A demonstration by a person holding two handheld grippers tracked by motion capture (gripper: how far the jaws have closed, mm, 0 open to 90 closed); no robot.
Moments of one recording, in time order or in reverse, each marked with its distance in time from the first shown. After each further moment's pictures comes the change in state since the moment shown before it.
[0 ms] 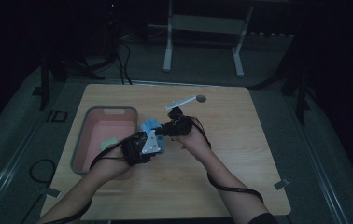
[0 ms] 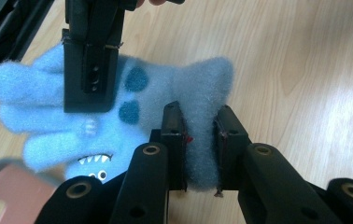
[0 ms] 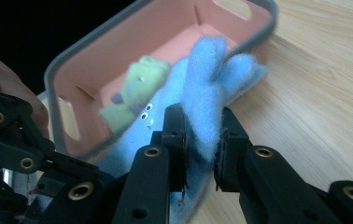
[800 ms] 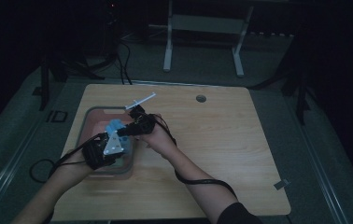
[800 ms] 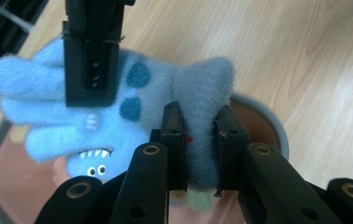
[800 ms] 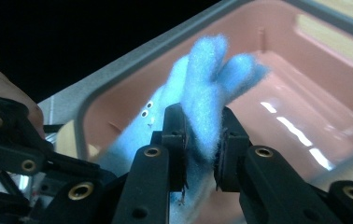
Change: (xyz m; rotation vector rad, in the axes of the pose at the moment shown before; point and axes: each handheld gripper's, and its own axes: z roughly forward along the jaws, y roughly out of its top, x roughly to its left) left arm 0.015 -0.074 -0.051 0.114 0.071 -0.106; right arm 0.050 0.049 0.086 0.041 0.093 -0.046
